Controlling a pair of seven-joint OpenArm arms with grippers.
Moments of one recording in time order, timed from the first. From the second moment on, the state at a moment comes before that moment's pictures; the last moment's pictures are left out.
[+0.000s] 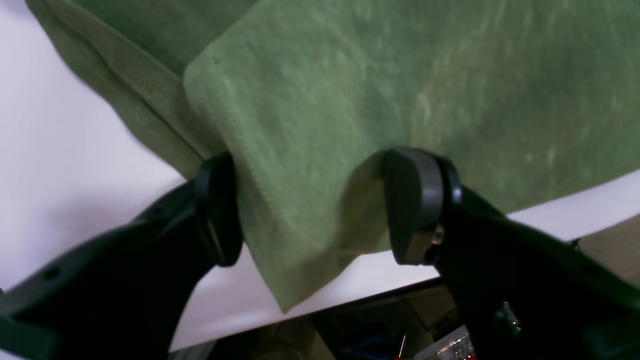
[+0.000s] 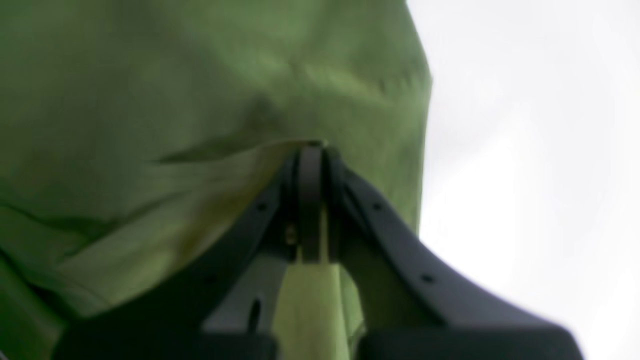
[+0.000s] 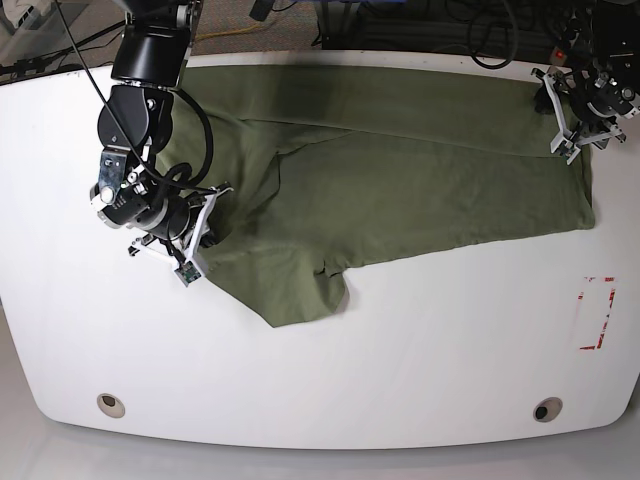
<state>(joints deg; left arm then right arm) 25.4 -26.3 -23.7 98.4 -11.1 -43.0 53.2 7.8 7.9 12.5 94.3 14.3 41.1 -66.3</state>
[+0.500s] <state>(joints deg) 25.2 -25.7 -26.5 98.5 -10.9 -43.1 53.7 13.7 9.1 17.8 84.3 13.6 40.8 -66.4</state>
